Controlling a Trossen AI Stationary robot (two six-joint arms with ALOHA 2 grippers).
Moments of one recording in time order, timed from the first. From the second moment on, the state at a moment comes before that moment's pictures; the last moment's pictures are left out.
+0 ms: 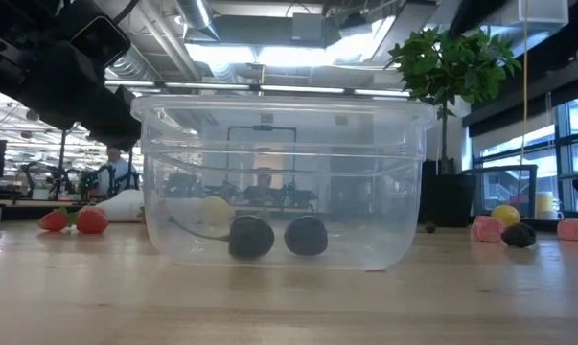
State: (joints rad) left arm -0.40 1.23 0.20 0.69 -0.22 -0.26; right arm 0.64 1.60 1.40 -1.20 0.69 0.78
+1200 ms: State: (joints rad) left arm -0.40 1.22 0.20 0.59 -0.22 -0.11; right arm 0.31 0.88 0.32 0.04 0.40 0.35
